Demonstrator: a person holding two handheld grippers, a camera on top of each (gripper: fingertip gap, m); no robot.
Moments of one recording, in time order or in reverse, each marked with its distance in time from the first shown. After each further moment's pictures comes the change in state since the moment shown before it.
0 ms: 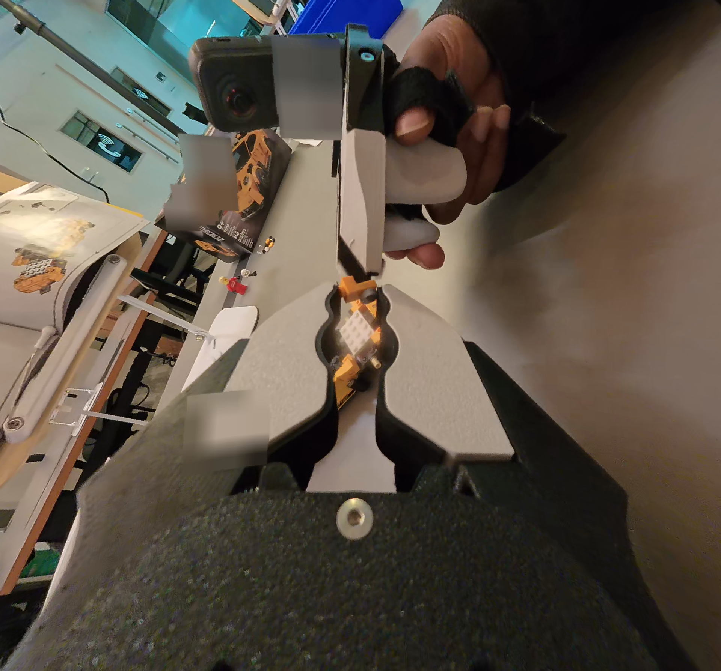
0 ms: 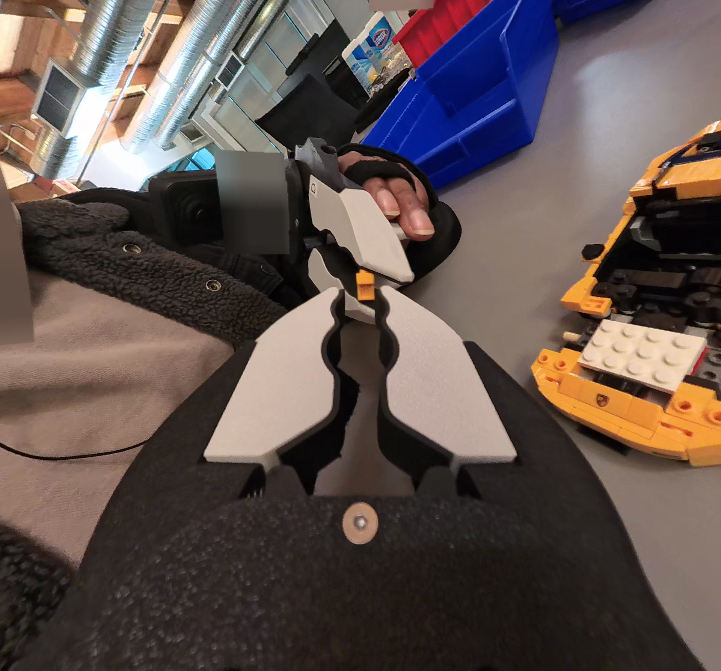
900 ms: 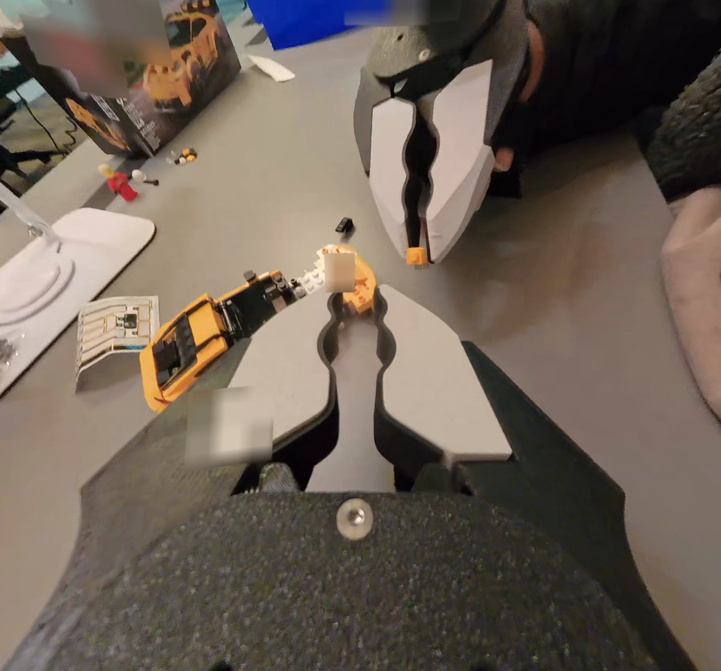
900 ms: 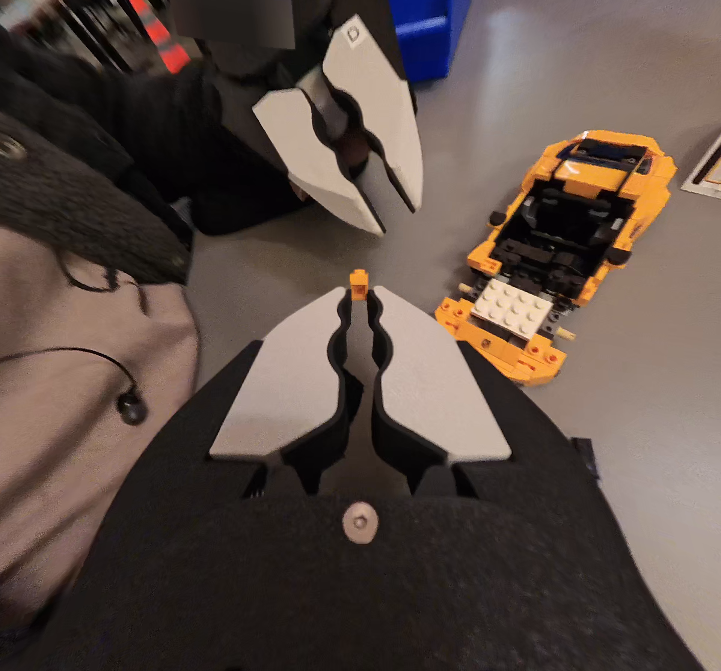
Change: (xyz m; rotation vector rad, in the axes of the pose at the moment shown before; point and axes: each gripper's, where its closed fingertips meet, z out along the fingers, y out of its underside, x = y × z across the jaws) left arm -0.007 0.028 -0.003 -0.020 0.200 -0.502; right arm 0.037 0.024 -0.013 -0.287 0.344 -0.351
